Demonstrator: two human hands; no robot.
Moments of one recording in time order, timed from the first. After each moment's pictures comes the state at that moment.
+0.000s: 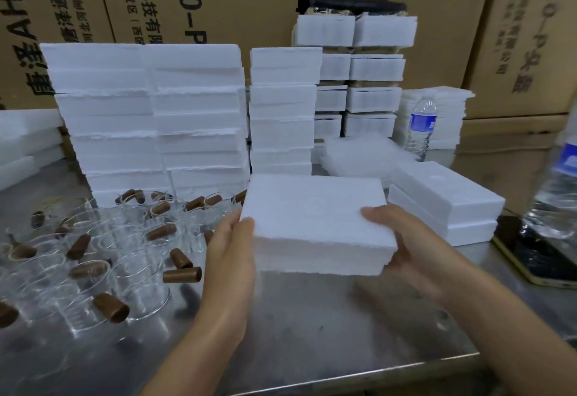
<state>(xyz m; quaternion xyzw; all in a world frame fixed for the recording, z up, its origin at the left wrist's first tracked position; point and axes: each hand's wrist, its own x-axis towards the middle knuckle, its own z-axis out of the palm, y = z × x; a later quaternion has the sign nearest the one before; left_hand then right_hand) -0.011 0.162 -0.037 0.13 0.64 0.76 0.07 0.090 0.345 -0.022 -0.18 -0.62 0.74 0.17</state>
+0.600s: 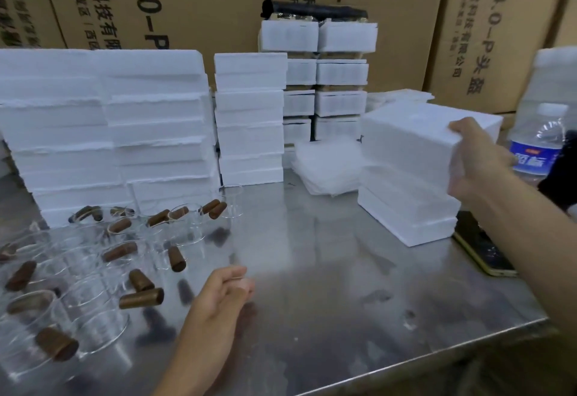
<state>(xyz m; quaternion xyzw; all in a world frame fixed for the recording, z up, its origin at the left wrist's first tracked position) -0.024 0.160 -0.101 0.24 0.71 0.65 0.12 0.106 0.463 0.060 -0.43 -0.38 0.62 0.53</state>
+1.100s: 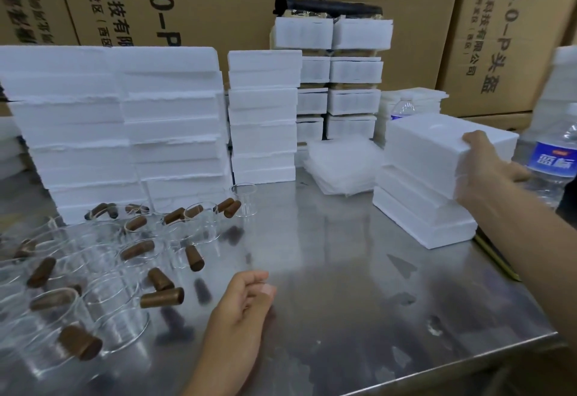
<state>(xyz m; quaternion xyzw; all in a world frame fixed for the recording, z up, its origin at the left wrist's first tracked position) -0.022 0.161 -0.104 0.26 0.71 0.65 0.11 0.076 0.480 0.040 -0.45 -0.33 0.61 0.57</state>
